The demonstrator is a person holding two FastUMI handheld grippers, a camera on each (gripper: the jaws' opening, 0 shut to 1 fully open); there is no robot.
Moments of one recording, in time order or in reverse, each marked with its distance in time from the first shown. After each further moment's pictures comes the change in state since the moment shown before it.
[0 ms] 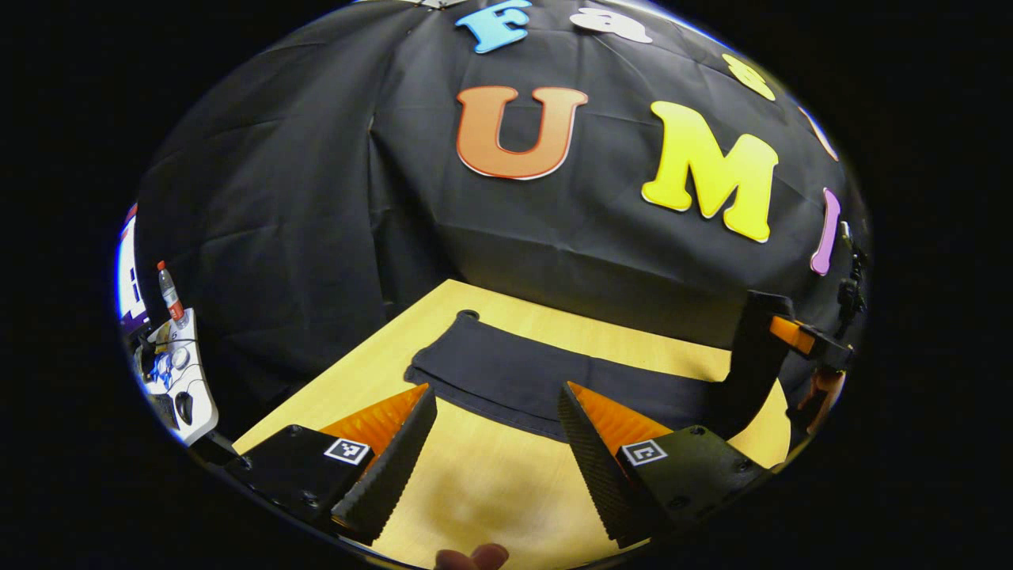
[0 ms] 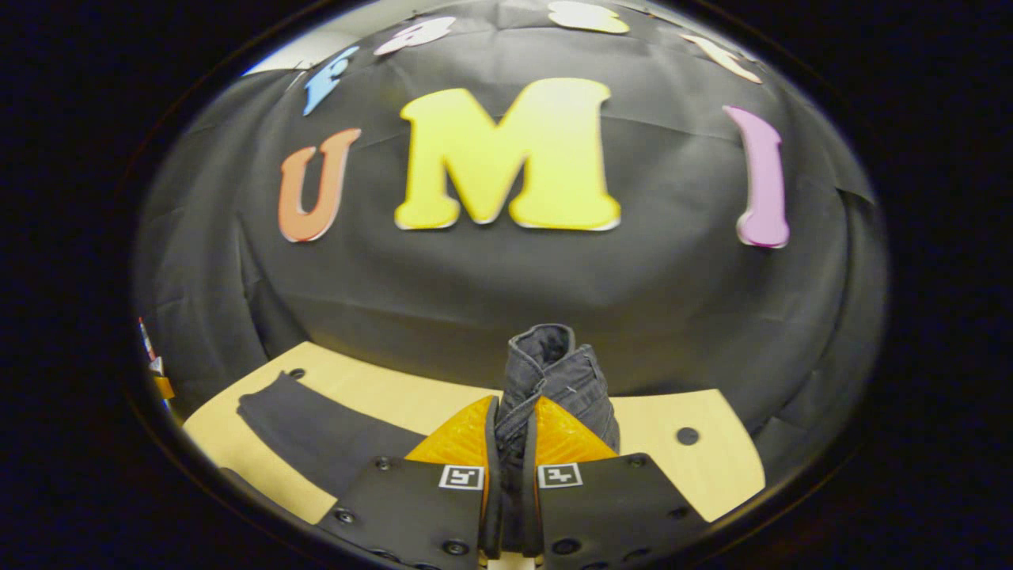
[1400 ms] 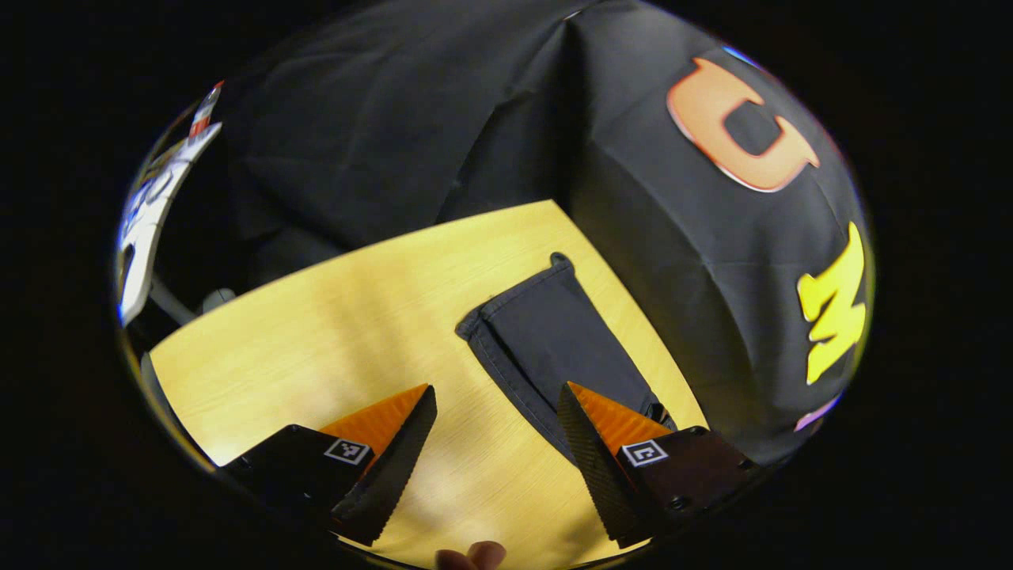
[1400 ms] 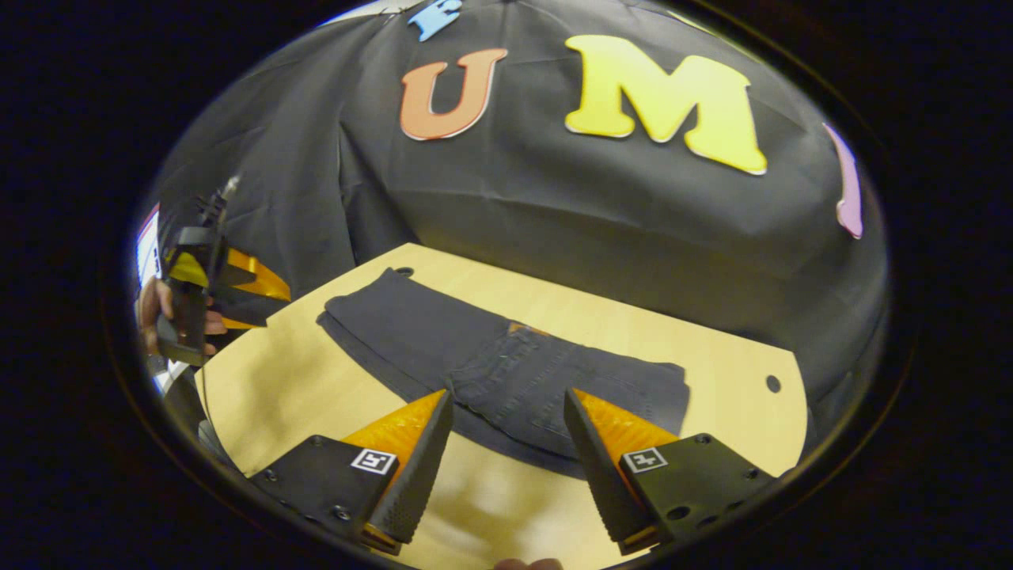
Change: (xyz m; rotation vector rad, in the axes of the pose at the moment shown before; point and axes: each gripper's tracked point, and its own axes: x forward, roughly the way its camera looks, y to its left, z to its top) left arm 0.140 0.090 -0.066 -0.656 0.416 0.033; right arm -0.063 0.035 -0.056 -0.147 0.255 0.133
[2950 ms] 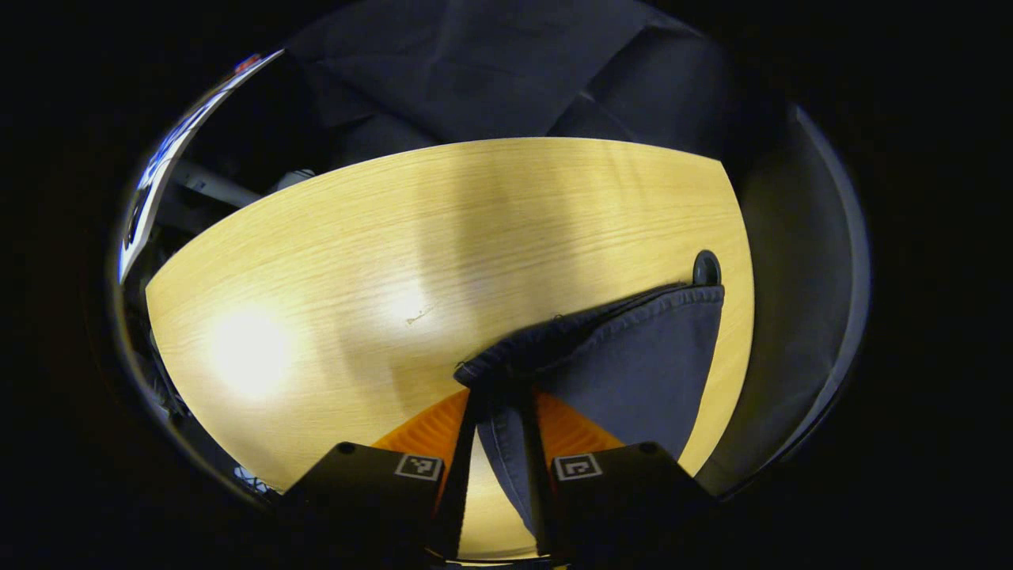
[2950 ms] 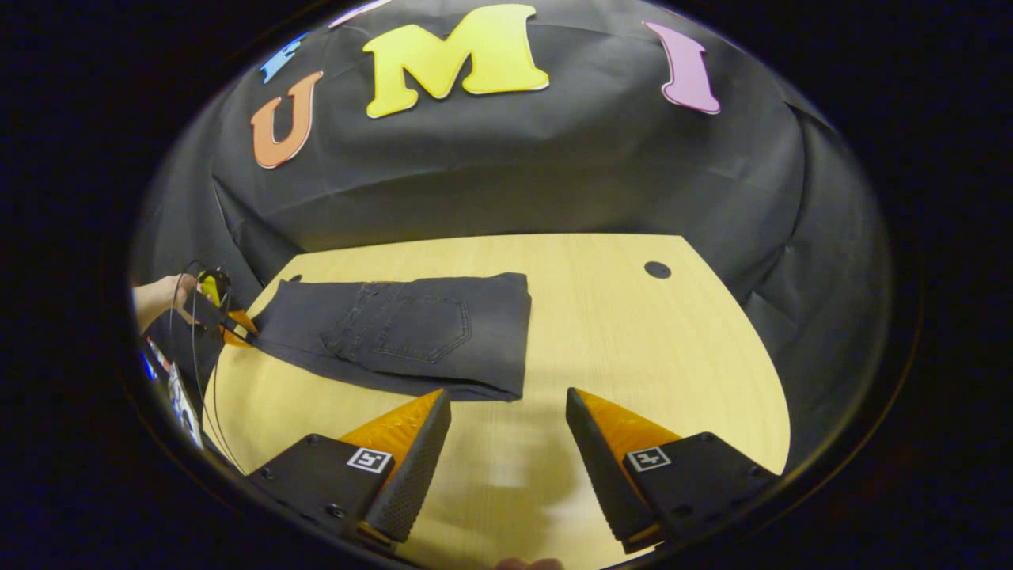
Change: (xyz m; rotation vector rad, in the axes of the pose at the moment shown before) left arm 0.061 0.010 0.024 -0.333 0.282 0.369; right arm -0.068 -0.143 -0.084 0.353 0.163 -0.219
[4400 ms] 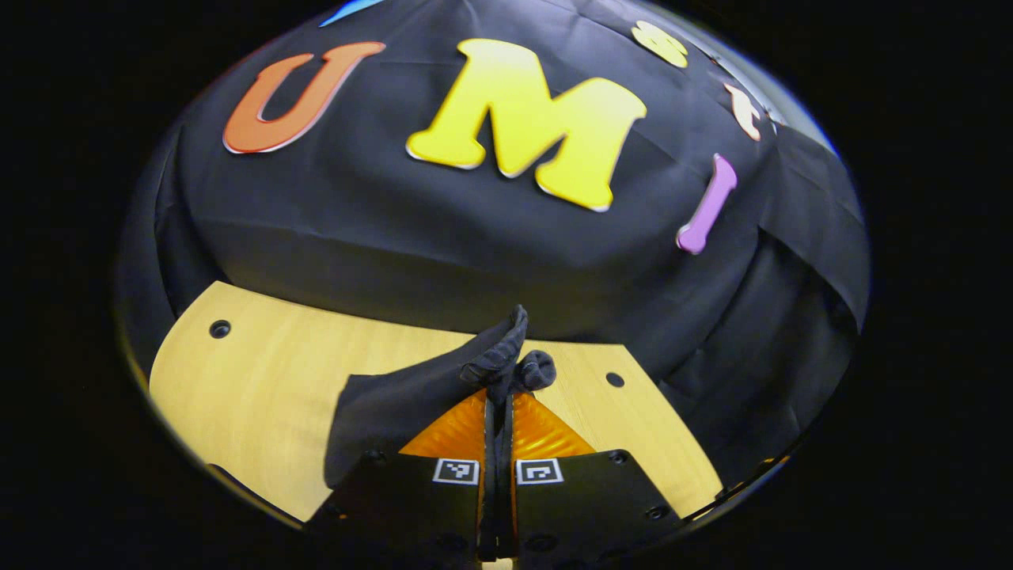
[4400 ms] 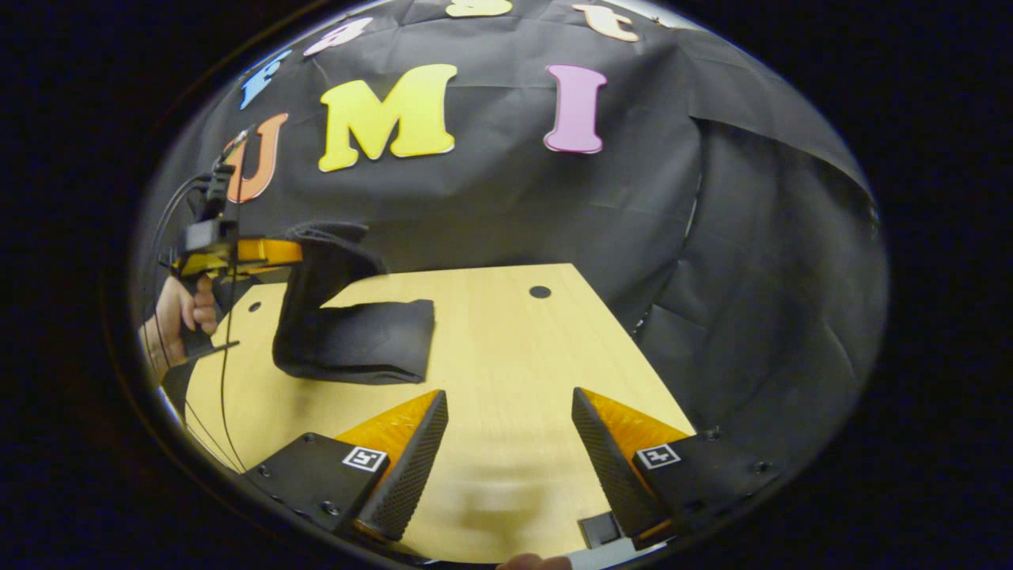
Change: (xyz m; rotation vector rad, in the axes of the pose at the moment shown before) left arm -0.249 -0.395 -0.311 1.302 -0.439 -0.789; right arm -0.154 -0.117 -0.019 0.067 -0.150 -0.251
